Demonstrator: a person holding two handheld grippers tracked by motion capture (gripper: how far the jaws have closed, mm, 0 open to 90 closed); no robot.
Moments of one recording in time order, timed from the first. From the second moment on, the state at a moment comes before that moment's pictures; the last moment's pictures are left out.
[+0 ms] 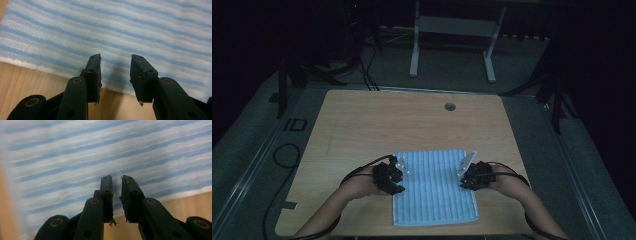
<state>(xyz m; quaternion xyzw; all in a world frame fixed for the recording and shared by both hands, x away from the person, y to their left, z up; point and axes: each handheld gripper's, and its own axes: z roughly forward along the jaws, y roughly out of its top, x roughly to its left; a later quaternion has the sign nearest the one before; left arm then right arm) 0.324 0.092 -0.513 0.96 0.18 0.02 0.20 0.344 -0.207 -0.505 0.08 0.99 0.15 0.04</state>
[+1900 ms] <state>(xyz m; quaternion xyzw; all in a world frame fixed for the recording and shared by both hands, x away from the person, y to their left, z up) 0.445 0.090 -0.522 0.96 0.23 0.04 0.12 0.472 -0.203 -0.515 0.14 0.99 0.05 -0.02</state>
